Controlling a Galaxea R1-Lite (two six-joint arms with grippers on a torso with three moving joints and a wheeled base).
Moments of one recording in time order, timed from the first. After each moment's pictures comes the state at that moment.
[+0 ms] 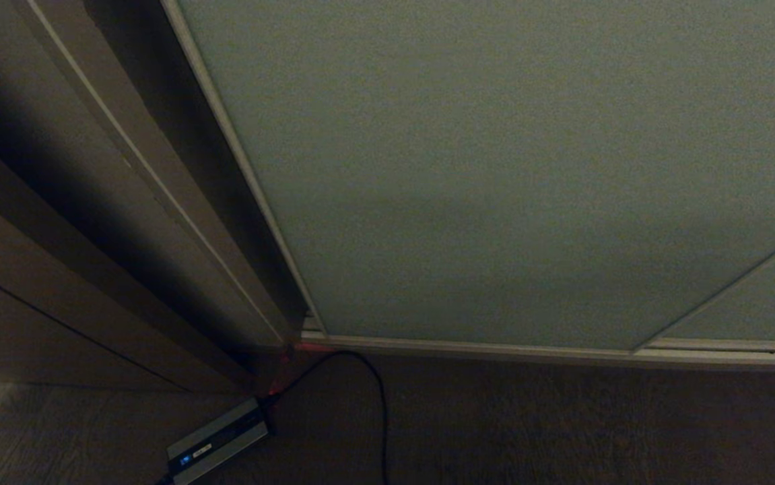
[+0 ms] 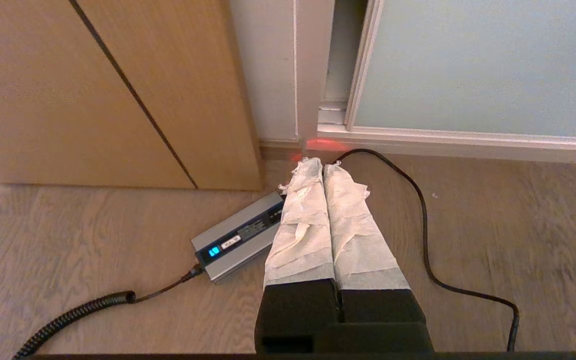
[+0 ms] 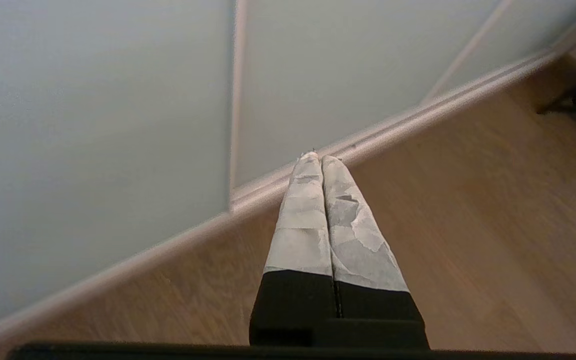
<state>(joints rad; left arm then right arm) 0.00 0.00 0.00 -0.01 0.00 -0.01 -0.37 0.85 -0.56 -0.28 -0.30 0.12</state>
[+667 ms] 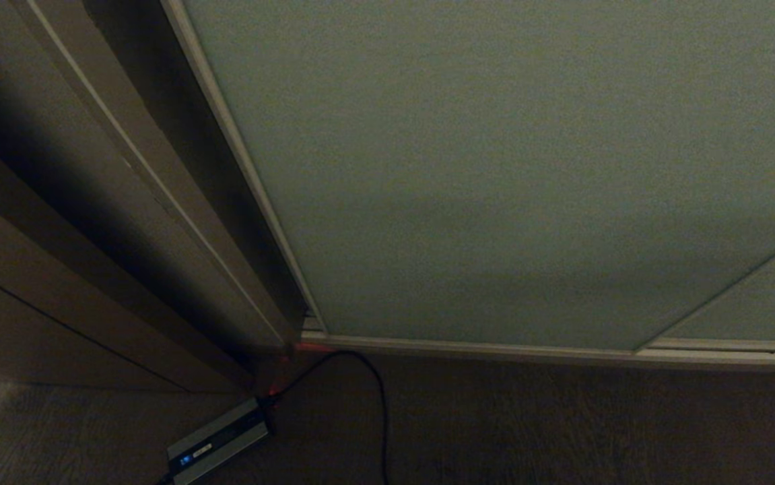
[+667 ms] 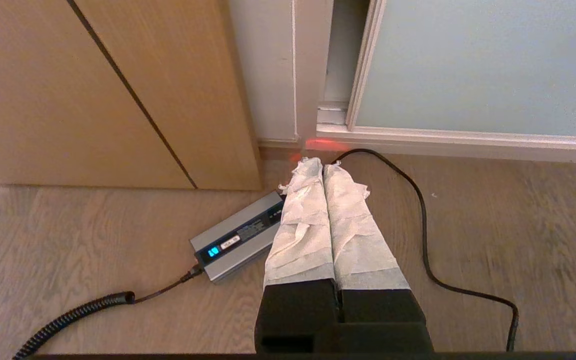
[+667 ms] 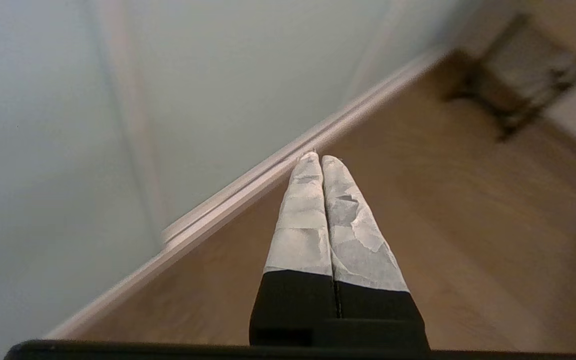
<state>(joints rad) 0.00 0.00 0.00 -0.01 0.00 -0.01 -0.60 0.91 -0.59 -0.33 -0.28 0.12</state>
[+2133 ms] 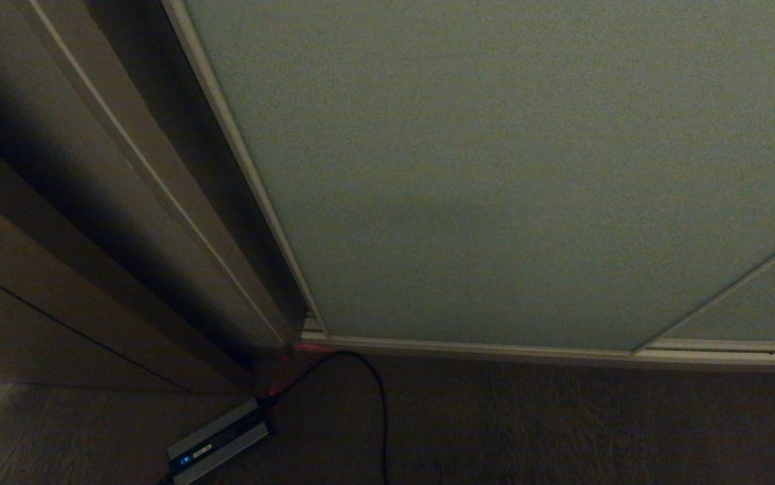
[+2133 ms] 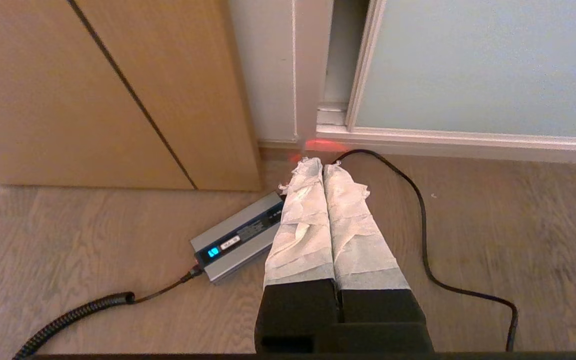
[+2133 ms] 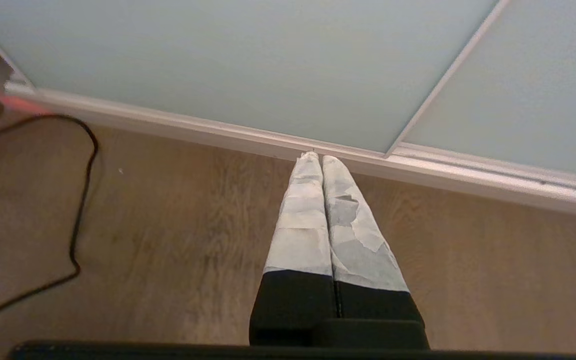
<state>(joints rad) 0.00 0.00 0.00 -0.01 0.00 -0.01 -0.01 0.00 0.00 0.01 0.02 -0.08</state>
